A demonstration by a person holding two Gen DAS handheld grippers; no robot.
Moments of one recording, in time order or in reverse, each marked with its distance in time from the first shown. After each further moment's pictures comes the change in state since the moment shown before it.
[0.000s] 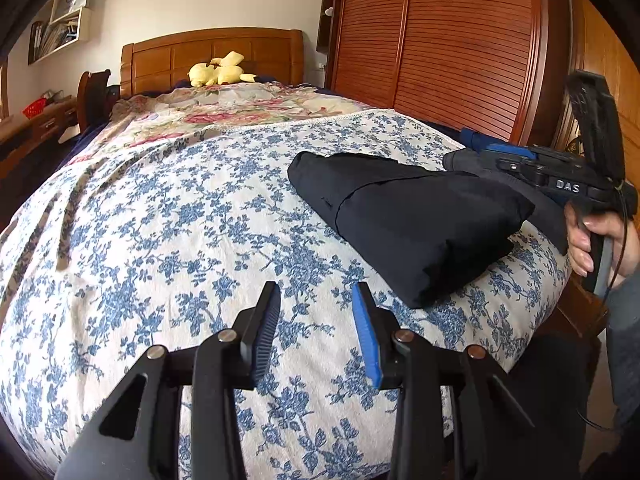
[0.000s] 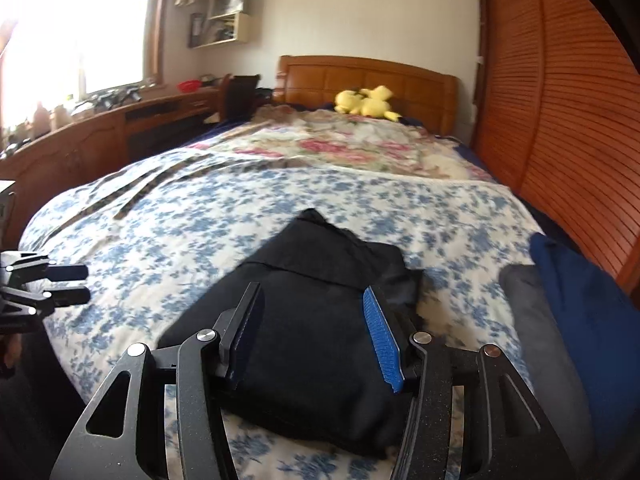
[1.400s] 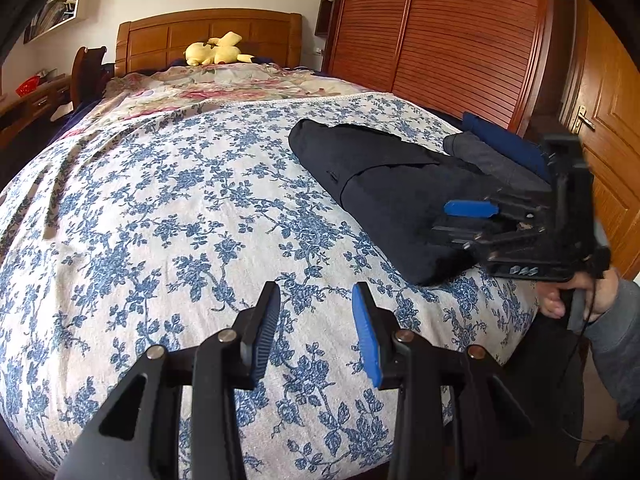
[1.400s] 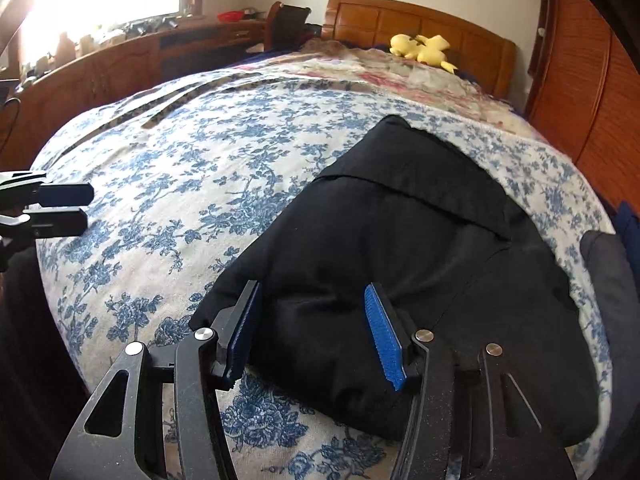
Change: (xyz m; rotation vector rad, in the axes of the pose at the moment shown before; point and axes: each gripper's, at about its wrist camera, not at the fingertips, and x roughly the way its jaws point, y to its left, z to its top) left arm 0.014 0.019 -0.025 -0.023 0.051 -0.051; right arm 0.063 0.071 -0.056 -0.079 0.184 0.066
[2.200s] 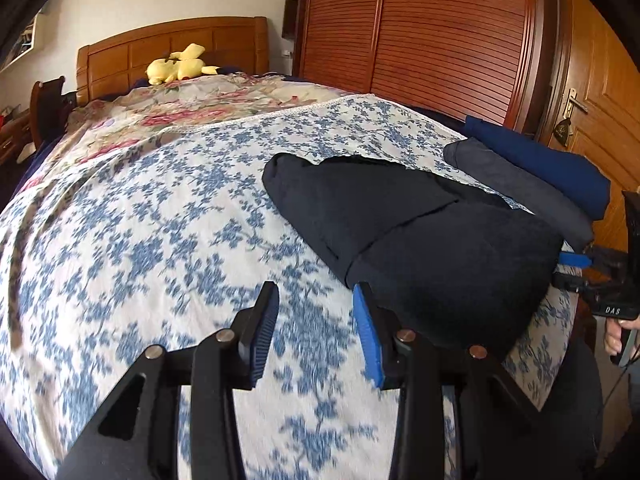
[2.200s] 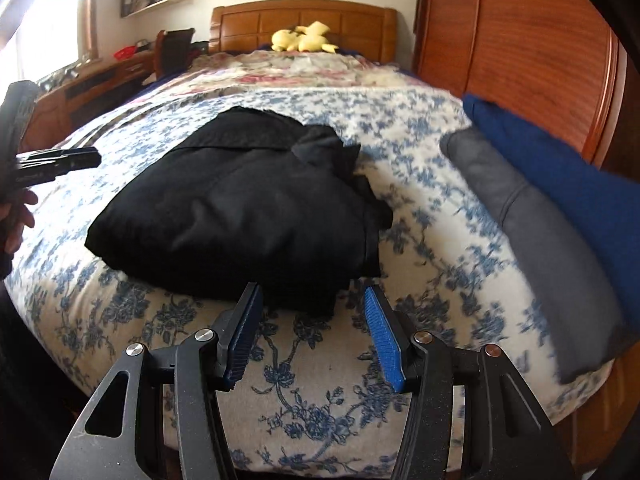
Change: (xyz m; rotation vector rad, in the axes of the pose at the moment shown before) left arm 0.088 0.003 0.091 0.117 0.006 -0.058; right arm -0.073 -0.096 -0.083 0.309 0.008 -0.217
